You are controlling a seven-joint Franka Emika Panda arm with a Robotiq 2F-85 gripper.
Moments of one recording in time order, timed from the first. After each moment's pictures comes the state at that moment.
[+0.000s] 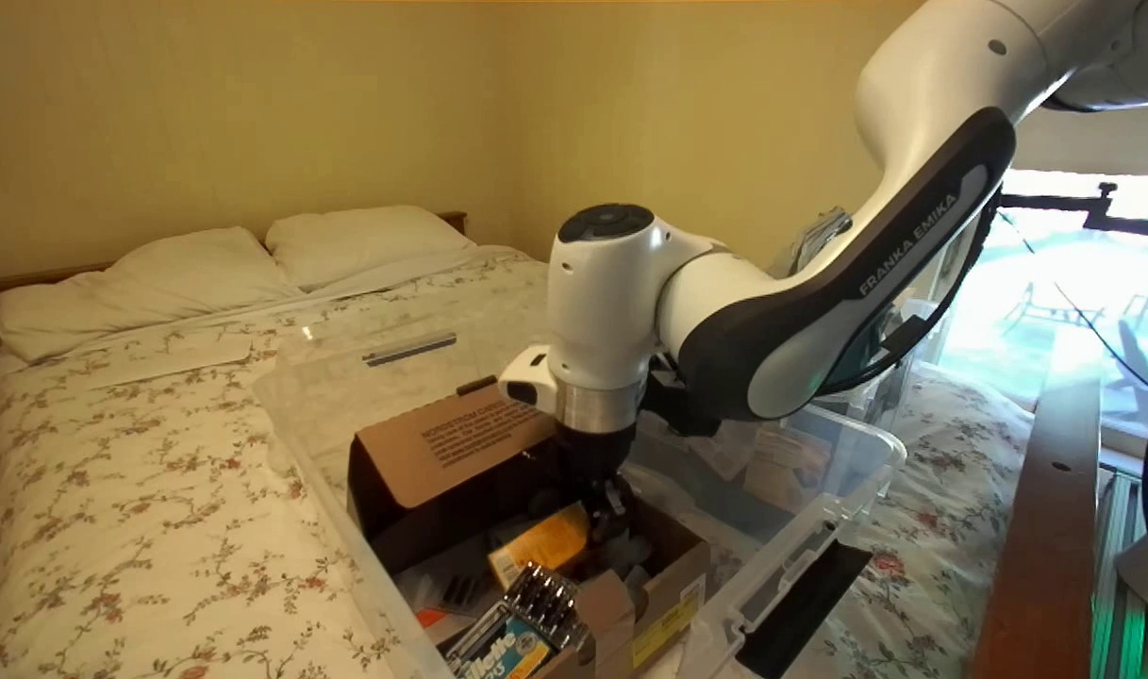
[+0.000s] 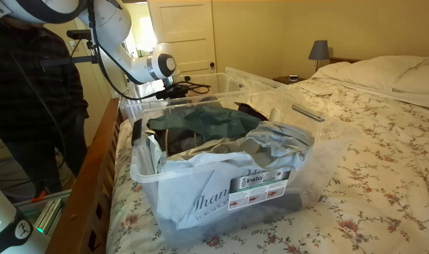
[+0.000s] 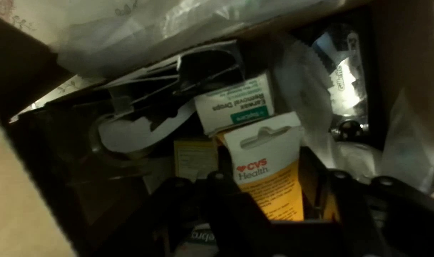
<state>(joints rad) 0.59 0.61 0.24 -1.73 -0.42 2.33 -0.14</state>
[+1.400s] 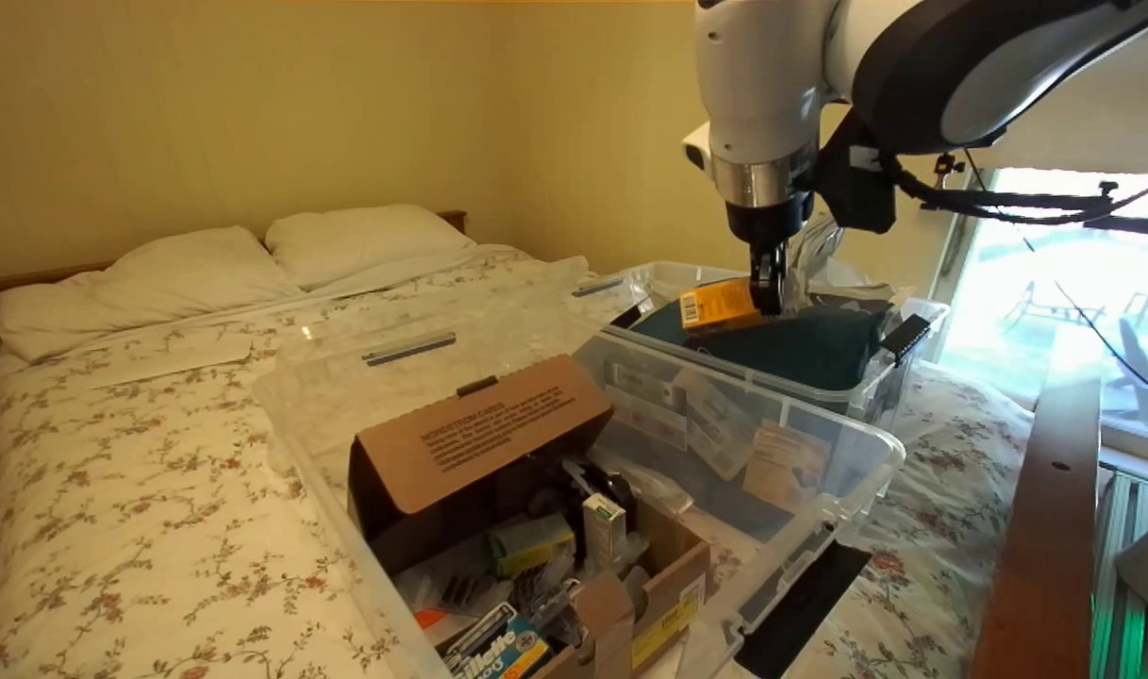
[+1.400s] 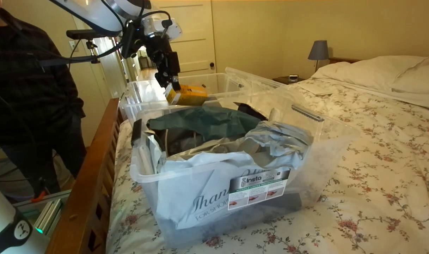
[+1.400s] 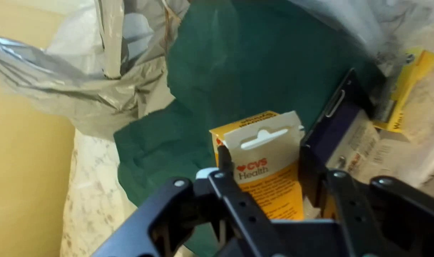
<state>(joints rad) 0.44 0.02 0.27 -2.02 -0.55 1.68 0.47</state>
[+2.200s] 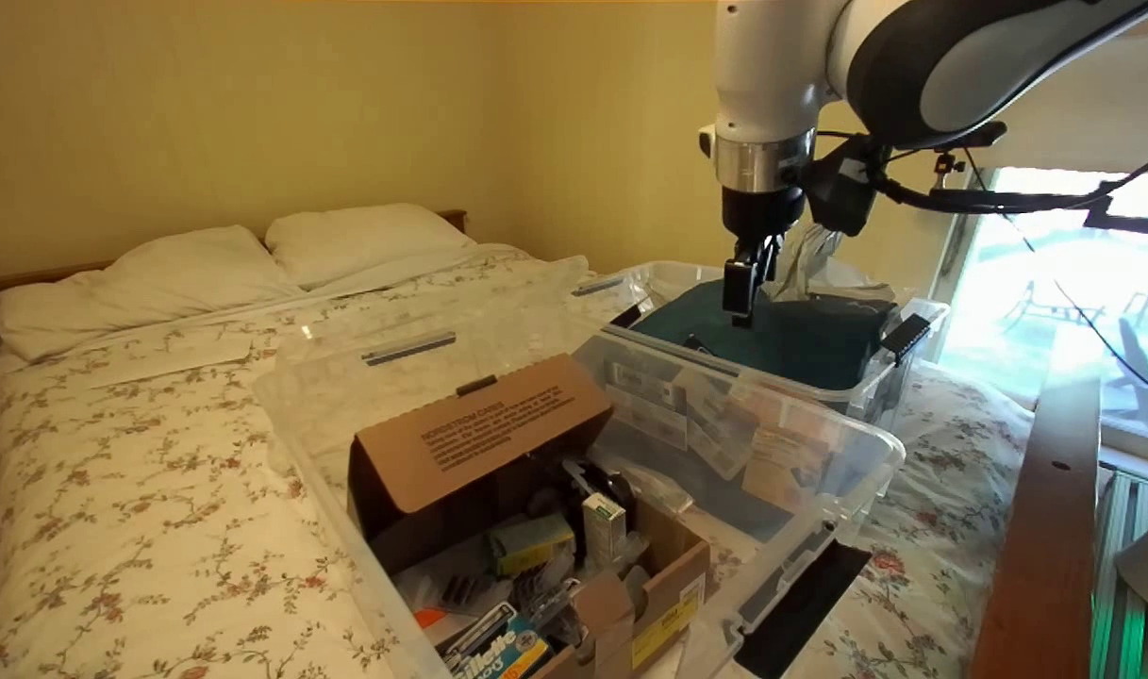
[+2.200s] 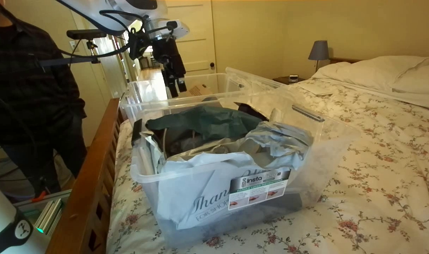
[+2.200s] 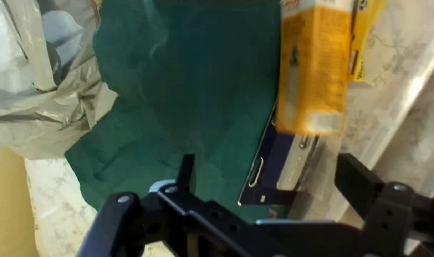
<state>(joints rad) 0.34 -0.04 0.28 -2.10 -0.41 1.91 0.55</state>
